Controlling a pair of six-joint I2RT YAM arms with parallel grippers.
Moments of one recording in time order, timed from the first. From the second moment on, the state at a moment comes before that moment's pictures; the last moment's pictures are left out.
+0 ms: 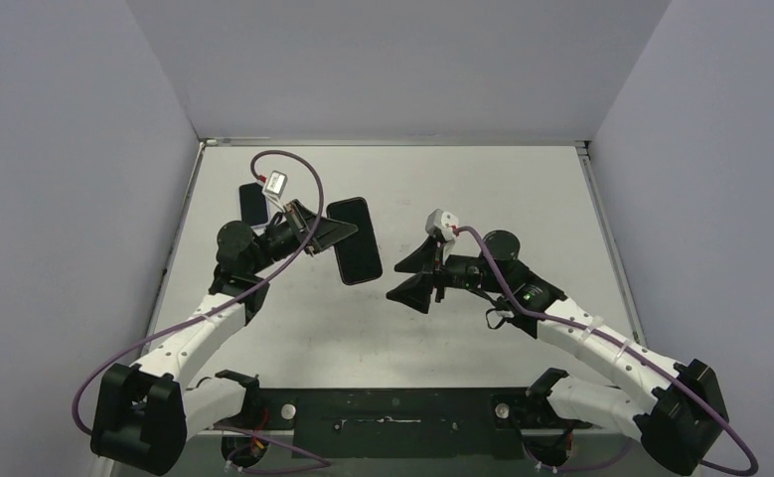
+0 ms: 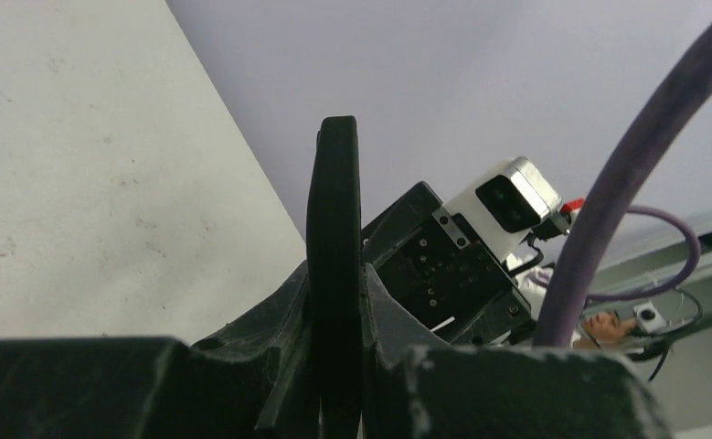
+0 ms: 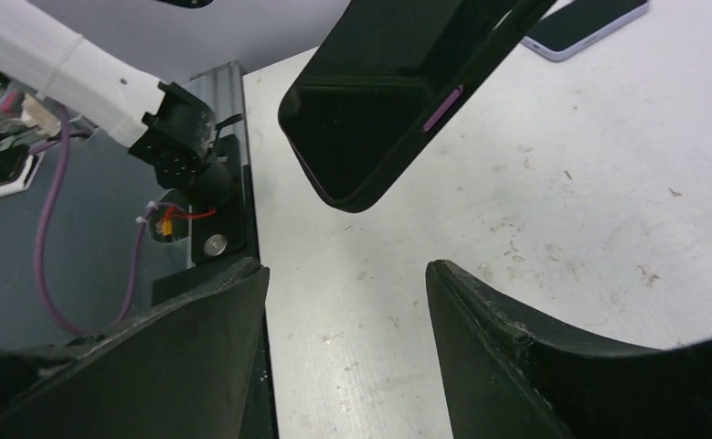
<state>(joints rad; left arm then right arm) -0.30 1.09 0.57 0.71 0.70 -1.26 0.70 1.02 0.68 0.20 -0.66 0.17</state>
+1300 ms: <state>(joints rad) -0.30 1.15 0.69 0.76 0.99 -1.11 0.71 1.32 0.91 0.17 -1.01 0.13</state>
